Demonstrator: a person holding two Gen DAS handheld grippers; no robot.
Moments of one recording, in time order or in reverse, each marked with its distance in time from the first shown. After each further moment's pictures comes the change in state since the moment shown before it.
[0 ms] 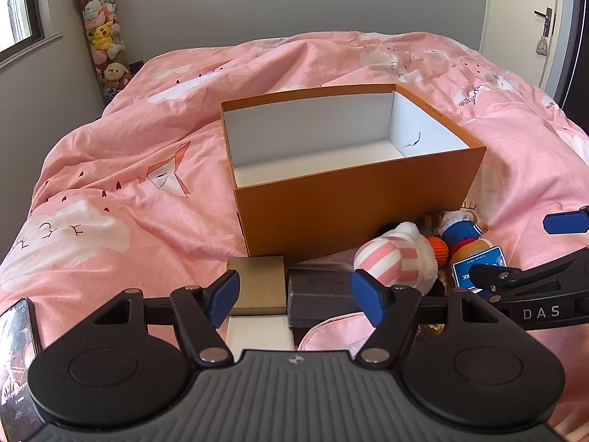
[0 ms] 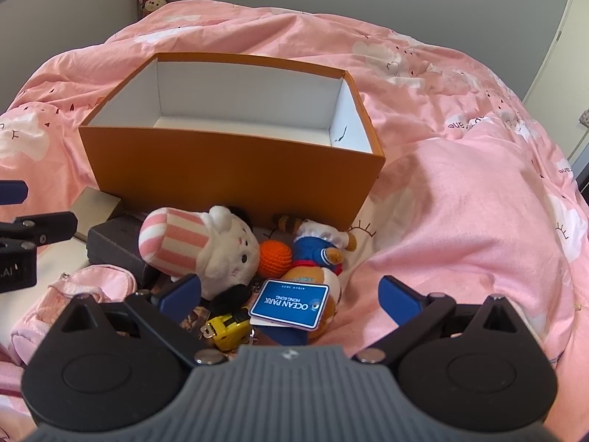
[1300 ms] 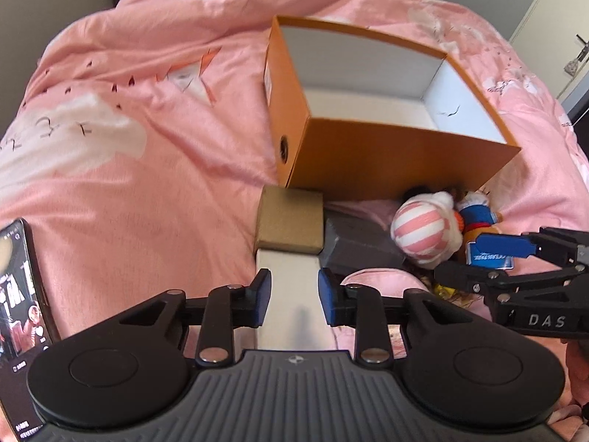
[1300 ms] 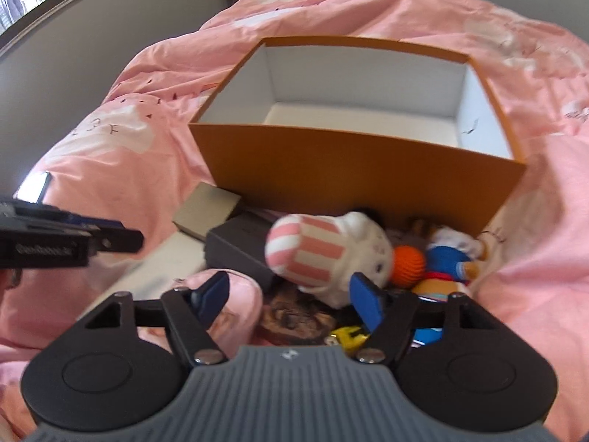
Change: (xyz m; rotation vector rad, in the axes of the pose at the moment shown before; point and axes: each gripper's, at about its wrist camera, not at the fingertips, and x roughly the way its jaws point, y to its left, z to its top) left arm 0.026 0.073 -0.001 -0.215 0.294 -0.108; right arm 0.017 0.028 0.028 -0.021 0.106 0.410
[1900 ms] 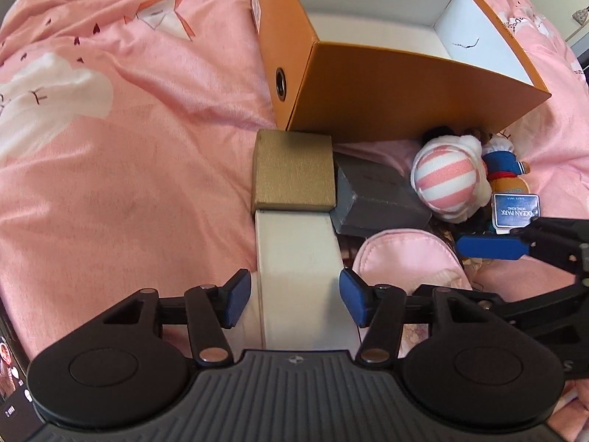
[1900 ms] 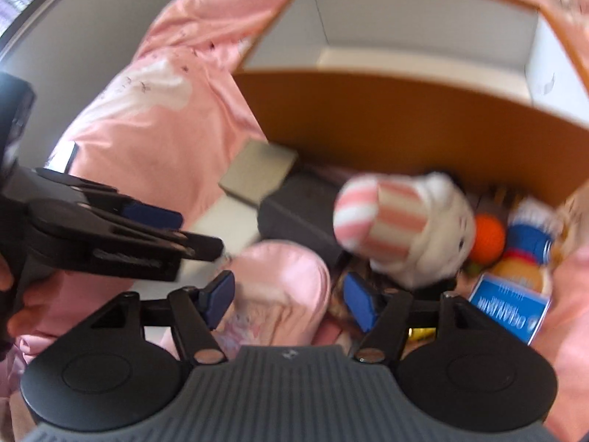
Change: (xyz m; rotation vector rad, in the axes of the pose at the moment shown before) left arm 0.041 0.003 0.013 0.045 0.253 -0.018; right arm 0.038 0.011 0.007 0.025 0.210 0.152
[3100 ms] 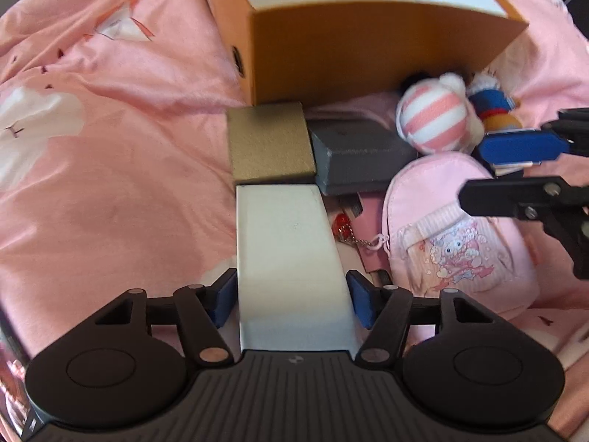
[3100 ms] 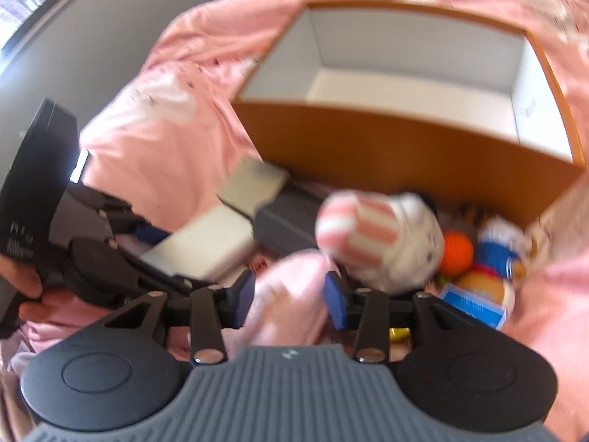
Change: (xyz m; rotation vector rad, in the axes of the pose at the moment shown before) left arm 0.001 -0.019 -0.004 0.164 0.052 0.052; right arm -0.038 -0.002 0.009 -0.066 -0.064 0.008
